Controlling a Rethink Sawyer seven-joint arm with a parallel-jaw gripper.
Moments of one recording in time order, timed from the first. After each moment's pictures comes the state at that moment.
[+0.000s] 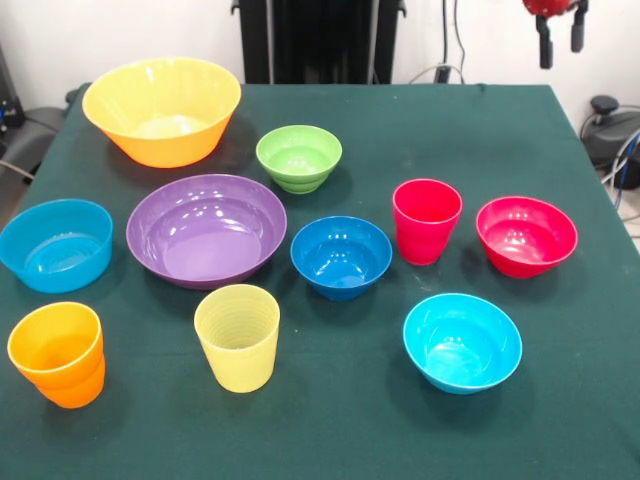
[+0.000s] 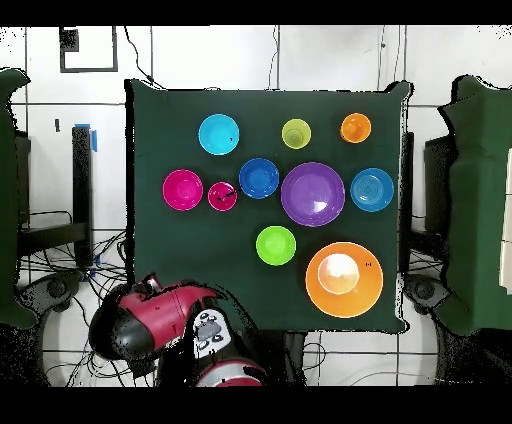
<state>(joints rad) -0.05 -0.79 0.32 2.23 -0.20 0.03 1.56</state>
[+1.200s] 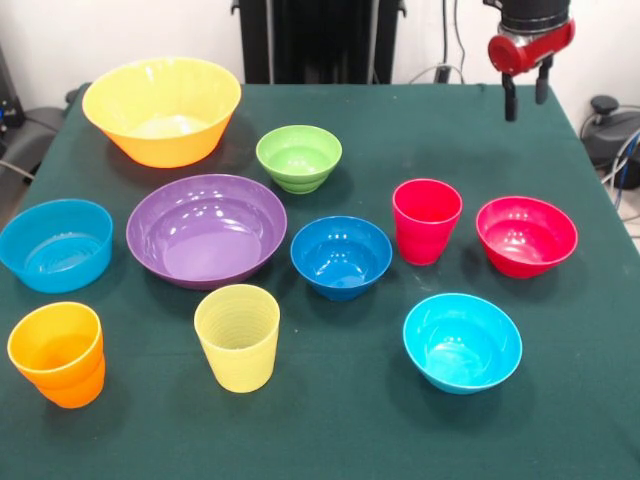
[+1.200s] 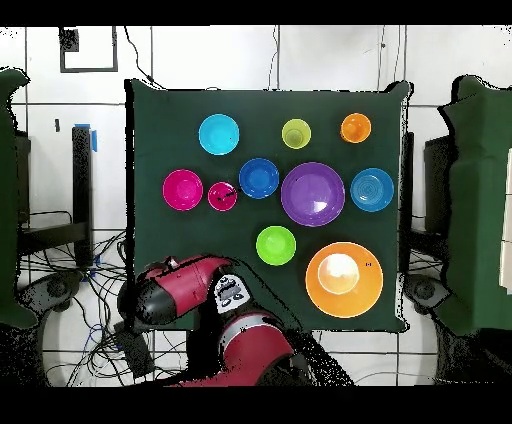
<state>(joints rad) -0.09 -0.63 0.29 2.06 -0.33 0.11 1.56</state>
